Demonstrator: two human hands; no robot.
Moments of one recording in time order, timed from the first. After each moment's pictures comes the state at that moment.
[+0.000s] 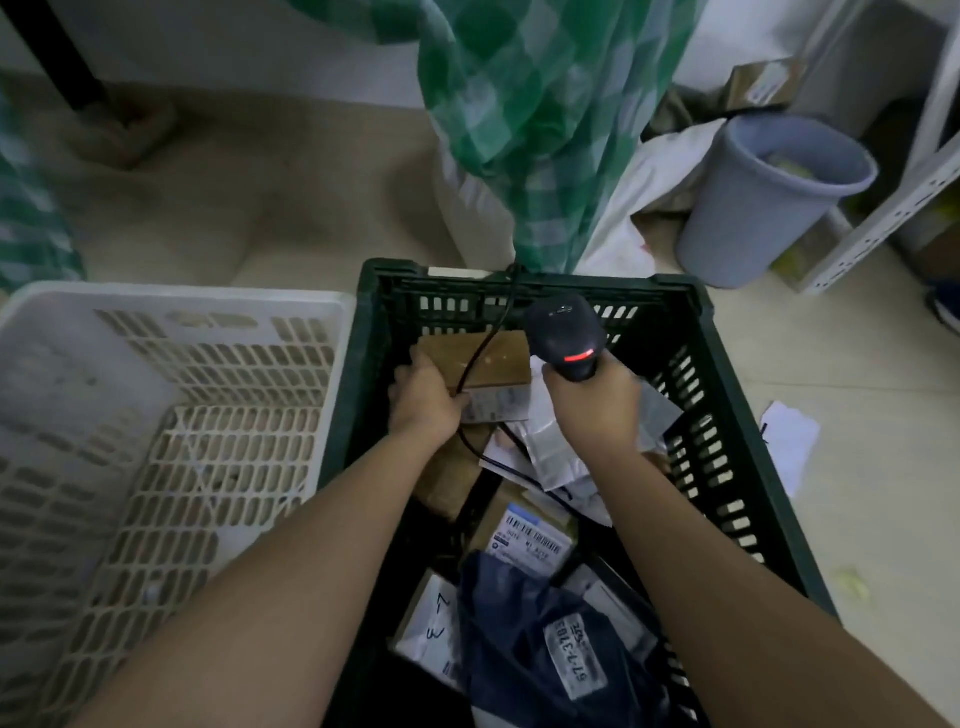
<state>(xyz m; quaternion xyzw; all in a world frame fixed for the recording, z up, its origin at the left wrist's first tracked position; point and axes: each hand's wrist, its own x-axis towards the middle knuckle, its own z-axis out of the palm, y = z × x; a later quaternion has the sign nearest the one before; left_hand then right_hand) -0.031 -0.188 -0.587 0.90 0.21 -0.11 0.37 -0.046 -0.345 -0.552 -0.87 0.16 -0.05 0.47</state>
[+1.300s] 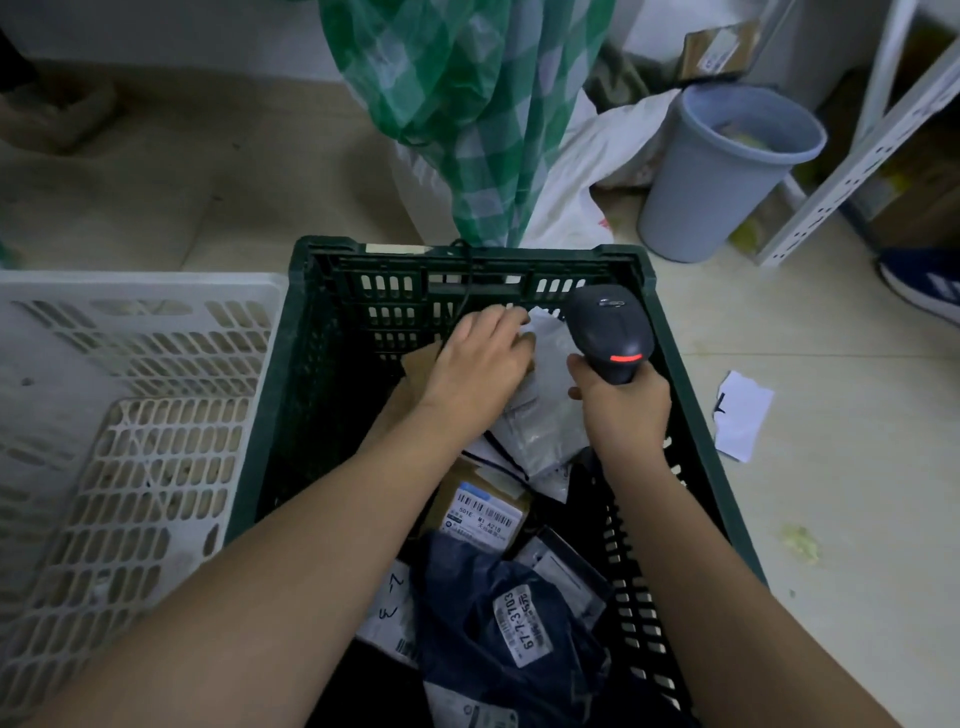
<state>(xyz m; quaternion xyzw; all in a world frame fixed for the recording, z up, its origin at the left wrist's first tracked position) -0.039 -0.264 -0.563 0.96 -0.26 0.14 0.04 -0.075 -0.404 -0.549 -0.77 0.26 -0.10 0.58</state>
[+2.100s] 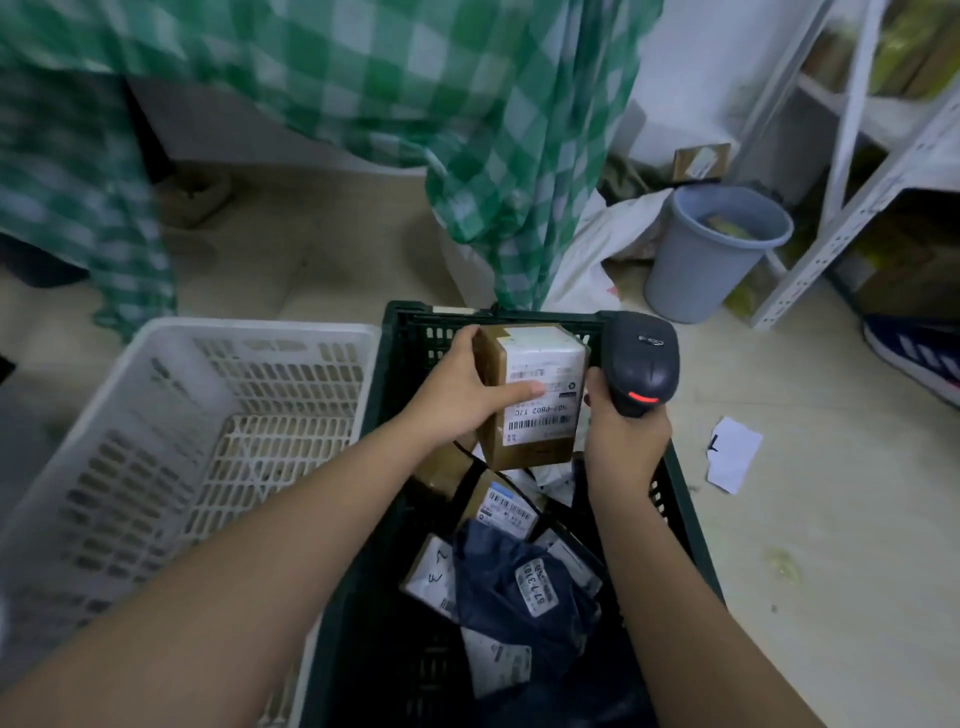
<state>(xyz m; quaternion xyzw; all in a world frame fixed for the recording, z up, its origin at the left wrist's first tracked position) -0.123 -0.216 -0.436 0.84 0.01 -0.08 0.53 -0.150 -0.369 -0.452 -0.64 0.25 -0.20 0.70</state>
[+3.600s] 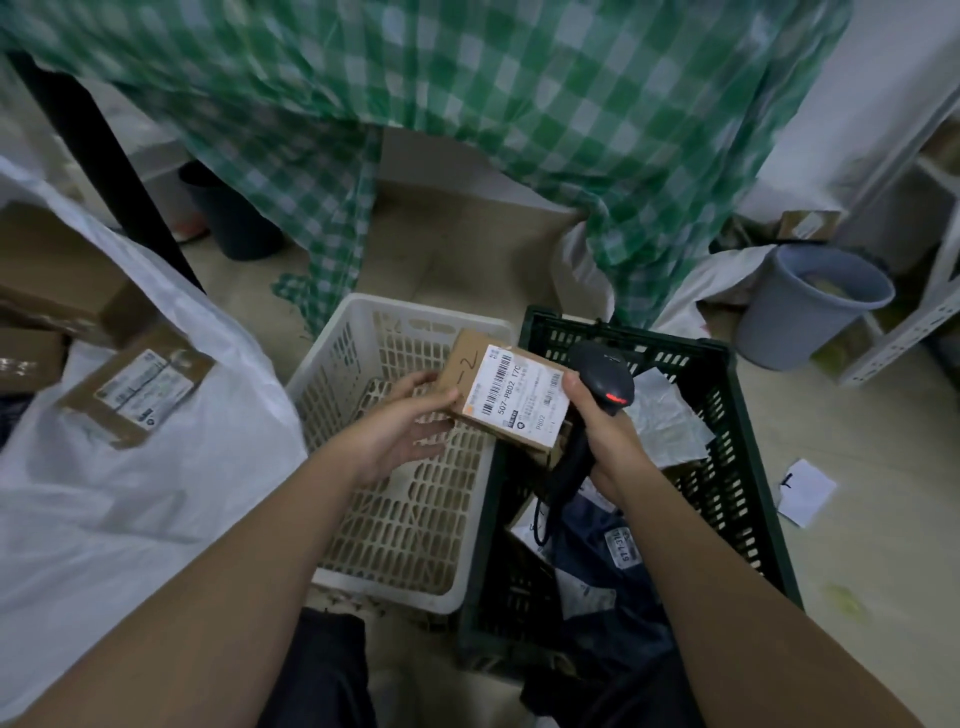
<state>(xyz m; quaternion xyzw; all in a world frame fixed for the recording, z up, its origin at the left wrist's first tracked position) -0.299 -0.036 -0.397 0.60 0.20 -0.13 0.76 -0.235 -0.257 -0.413 -0.62 0.10 0.19 0.76</state>
